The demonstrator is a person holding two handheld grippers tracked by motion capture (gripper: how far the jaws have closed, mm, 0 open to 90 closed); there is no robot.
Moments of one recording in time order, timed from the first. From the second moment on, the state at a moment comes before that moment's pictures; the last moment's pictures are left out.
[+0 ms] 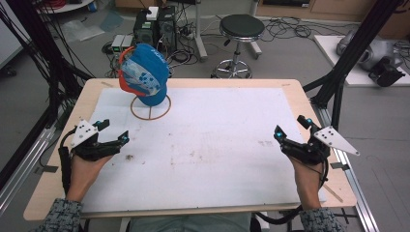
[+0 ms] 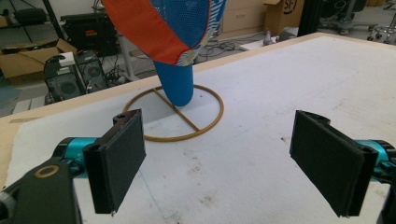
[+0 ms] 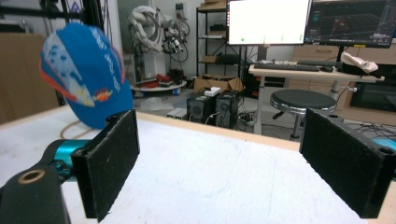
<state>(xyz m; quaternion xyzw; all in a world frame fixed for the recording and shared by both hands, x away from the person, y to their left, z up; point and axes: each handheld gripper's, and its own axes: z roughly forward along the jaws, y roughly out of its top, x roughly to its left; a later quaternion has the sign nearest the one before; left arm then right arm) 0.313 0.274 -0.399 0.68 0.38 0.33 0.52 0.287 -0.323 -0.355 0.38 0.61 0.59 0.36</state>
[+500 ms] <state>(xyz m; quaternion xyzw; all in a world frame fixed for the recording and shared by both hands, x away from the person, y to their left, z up) 0.310 0.265 -0.406 0.69 0.38 0.34 0.51 0.291 -0.311 -0.418 0.42 0.66 0.55 0.31</state>
